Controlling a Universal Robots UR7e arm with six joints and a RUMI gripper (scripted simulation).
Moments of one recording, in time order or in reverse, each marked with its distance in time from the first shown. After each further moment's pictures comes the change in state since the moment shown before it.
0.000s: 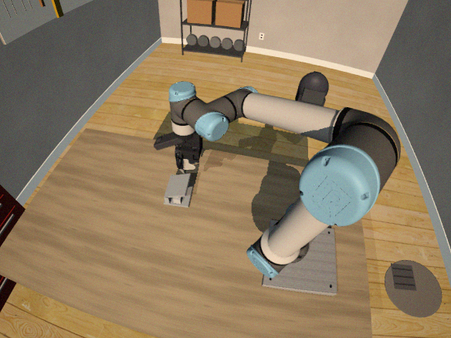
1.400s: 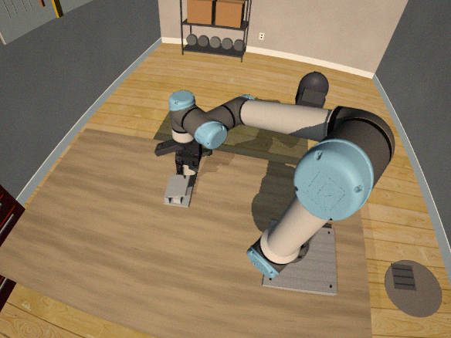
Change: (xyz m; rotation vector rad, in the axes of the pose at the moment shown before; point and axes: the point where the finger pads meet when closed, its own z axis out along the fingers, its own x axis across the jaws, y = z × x) arm -0.002 -0.001 0.029 -0.002 -0.001 -0.001
